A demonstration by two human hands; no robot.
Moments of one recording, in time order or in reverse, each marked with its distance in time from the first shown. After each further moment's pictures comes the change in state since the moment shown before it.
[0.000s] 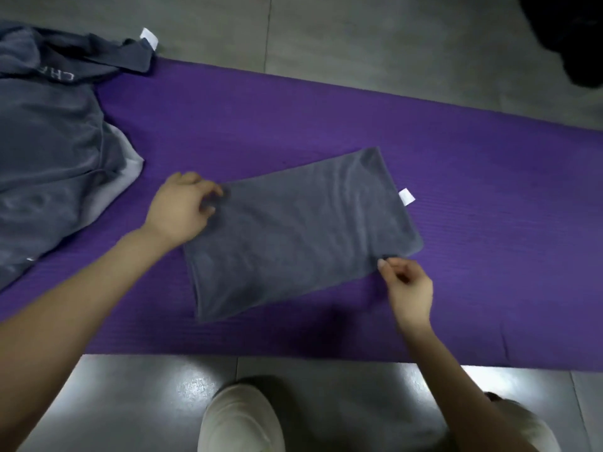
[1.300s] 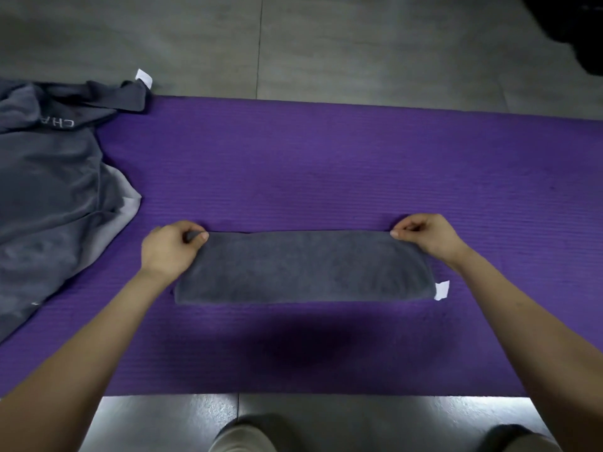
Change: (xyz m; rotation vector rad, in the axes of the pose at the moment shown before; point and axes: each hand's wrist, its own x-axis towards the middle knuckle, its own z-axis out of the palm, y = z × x) left_hand 0.001 -0.005 0.018 -0.058 -0.029 -0.423; right_hand 0.157 -0.040 -0.020 -0.410 -0.530 -0.193
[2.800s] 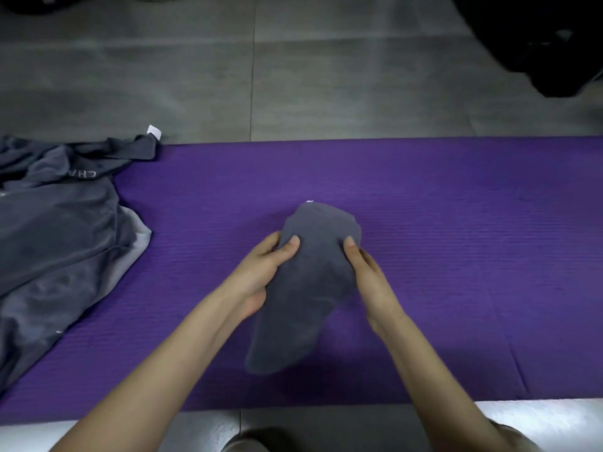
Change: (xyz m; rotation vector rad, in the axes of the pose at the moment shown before) left_hand -0.086 0.174 -0.041 -1.387 -0.621 -0.223; right_hand -0.122 -0.118 0.057 0.811 0.013 0.146
